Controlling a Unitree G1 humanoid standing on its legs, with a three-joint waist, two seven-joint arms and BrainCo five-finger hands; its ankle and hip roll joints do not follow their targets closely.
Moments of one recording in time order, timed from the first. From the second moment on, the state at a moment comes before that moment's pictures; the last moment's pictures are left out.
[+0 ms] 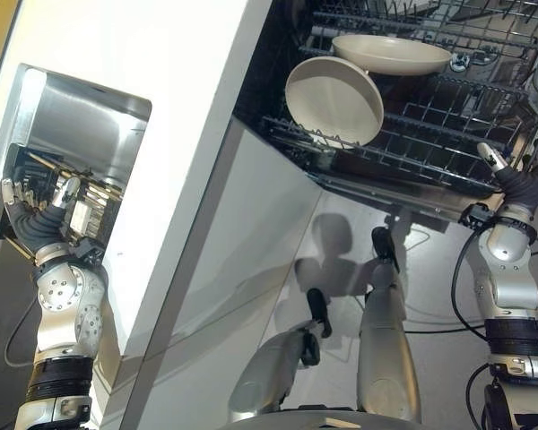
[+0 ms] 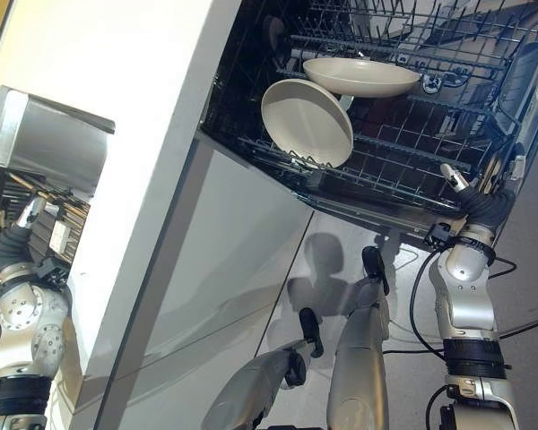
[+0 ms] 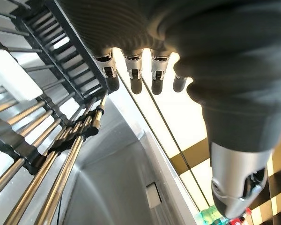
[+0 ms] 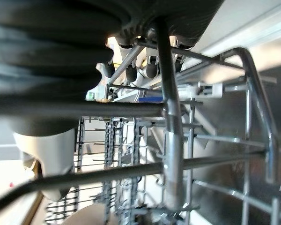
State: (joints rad) left arm -0.10 0.56 0.22 0.15 -0.56 -0.27 0.49; right arm -0.32 -0.52 -0.18 0.13 0.36 -0.13 -0.47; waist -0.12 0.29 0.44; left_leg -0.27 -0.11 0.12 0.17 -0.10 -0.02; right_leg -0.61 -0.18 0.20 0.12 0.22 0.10
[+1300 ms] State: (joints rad) left arm -0.21 0.48 0.11 0.01 -0.52 -0.24 0.46; right arm -0.37 -0.51 -0.09 0.17 0.33 -0.05 -0.46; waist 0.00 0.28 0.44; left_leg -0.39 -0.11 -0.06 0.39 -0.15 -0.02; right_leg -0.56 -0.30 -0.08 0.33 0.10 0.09
